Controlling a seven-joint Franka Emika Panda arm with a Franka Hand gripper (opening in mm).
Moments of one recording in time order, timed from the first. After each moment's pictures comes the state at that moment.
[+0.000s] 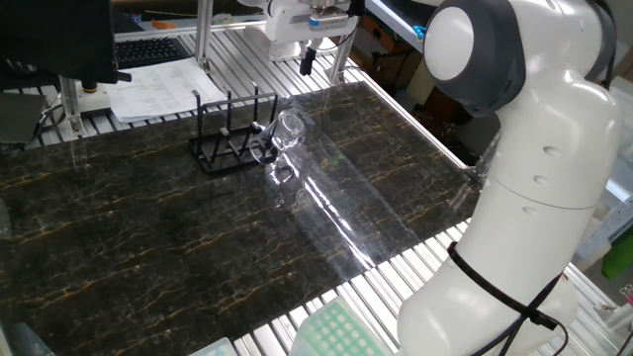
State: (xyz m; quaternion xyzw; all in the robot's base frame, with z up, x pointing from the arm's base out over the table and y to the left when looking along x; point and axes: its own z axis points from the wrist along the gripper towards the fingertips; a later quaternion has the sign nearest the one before) arm 0.621 -0.127 0.319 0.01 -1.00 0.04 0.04
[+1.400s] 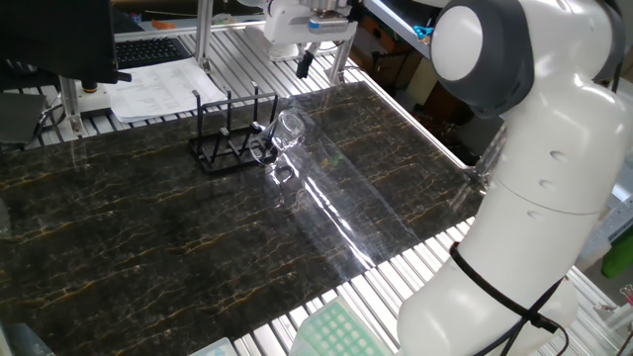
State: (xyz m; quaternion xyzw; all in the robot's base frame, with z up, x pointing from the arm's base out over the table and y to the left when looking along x) arm 0.614 -0.116 0.317 -0.01 -1.00 -0.01 0.03
